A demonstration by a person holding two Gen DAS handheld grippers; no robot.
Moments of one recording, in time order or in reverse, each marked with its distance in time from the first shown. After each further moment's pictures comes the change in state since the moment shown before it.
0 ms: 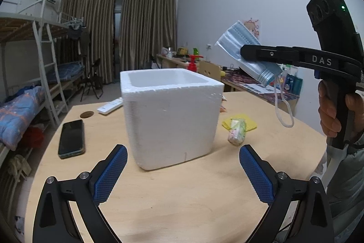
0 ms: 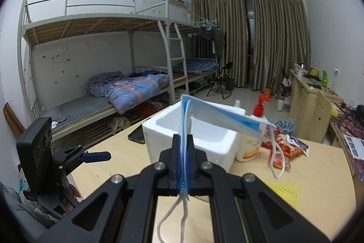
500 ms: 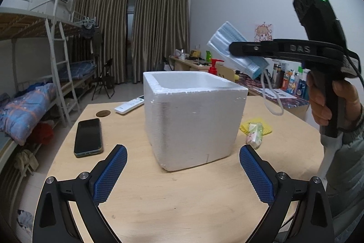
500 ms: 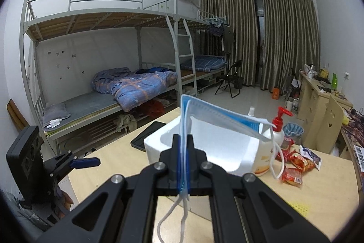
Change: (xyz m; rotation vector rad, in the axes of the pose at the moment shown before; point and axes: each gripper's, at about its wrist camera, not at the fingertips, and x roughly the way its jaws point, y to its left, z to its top) left arm -0.006 0.029 -0.004 -0.035 -0.020 0.080; right arm 0.043 0.003 0.026 -0.021 0.029 0.047
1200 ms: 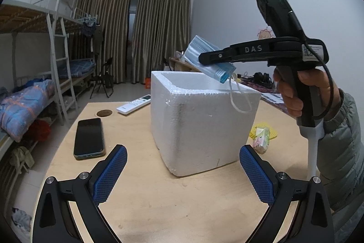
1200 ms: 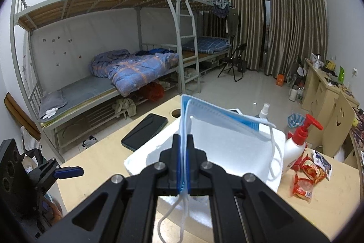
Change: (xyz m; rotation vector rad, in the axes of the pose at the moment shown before) left arm 0.011 0.022 0.000 -0.032 -0.016 -0.015; right arm 0.071 0.001 0.023 -0.012 0.139 0.010
